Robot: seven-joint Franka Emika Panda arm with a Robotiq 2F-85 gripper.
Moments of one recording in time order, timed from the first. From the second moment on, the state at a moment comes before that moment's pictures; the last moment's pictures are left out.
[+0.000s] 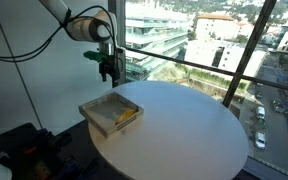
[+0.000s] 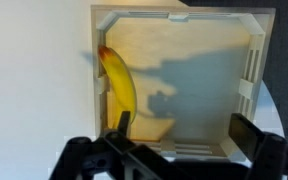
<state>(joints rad) 0.09 0.18 0.02 -2.17 -0.06 2.27 0.23</state>
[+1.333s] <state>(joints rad) 0.09 0.02 0.02 -2.24 -0.03 2.24 0.24</state>
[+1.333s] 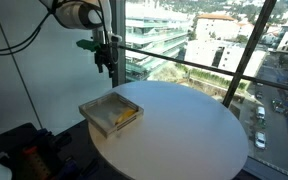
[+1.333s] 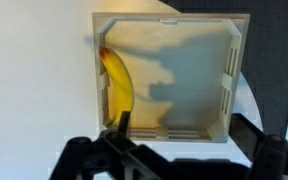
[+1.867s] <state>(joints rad) 0.09 -0.02 0.02 -2.24 -0.01 2.19 0.24</state>
